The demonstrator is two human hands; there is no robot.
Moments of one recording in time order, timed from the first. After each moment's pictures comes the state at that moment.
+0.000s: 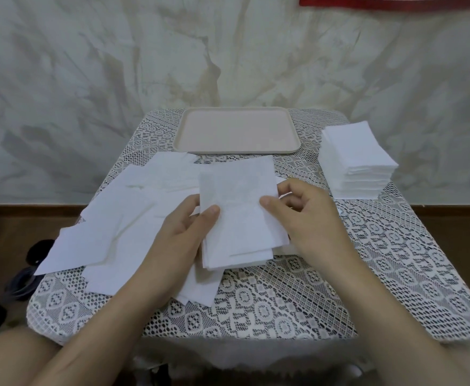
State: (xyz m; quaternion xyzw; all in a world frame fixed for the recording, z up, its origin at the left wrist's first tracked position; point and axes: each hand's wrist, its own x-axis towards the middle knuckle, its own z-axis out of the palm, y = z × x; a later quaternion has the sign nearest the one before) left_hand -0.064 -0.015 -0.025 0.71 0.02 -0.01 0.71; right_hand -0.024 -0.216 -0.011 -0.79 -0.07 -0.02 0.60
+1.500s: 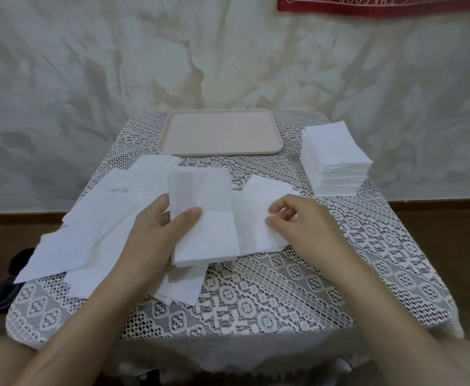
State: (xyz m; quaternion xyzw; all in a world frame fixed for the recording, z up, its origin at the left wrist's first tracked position) left_hand -0.056 -0.008 -0.025 0.70 0.06 0.02 0.71; right_hand -0.018 -0.254 -0.026 -0.91 -0.02 0.01 0.41
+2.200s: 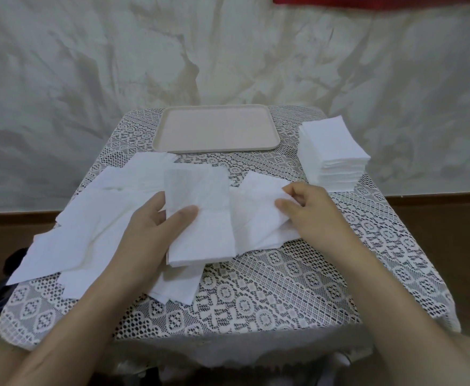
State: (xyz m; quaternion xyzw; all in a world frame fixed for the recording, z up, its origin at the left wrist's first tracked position) left_hand -0.051 -0.001 -0.036 0.69 0.04 0.00 0.73; right_hand -0.002 -0.264 -0.032 -0.85 -0.01 0.01 0.52
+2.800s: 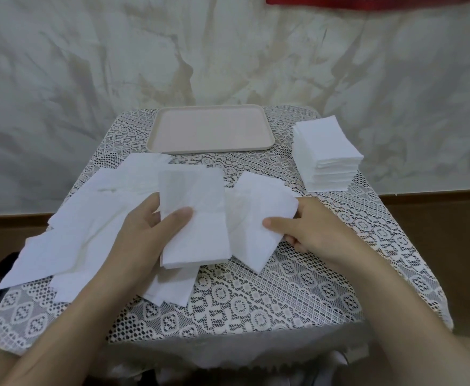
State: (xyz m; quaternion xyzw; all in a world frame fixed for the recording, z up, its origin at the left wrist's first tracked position) left_hand -0.052 -0.002 -0.033 0.69 0.04 0.00 0.72; right_hand -0.014 -0.275 -0.028 -0.80 -0.02 0.15 0.58
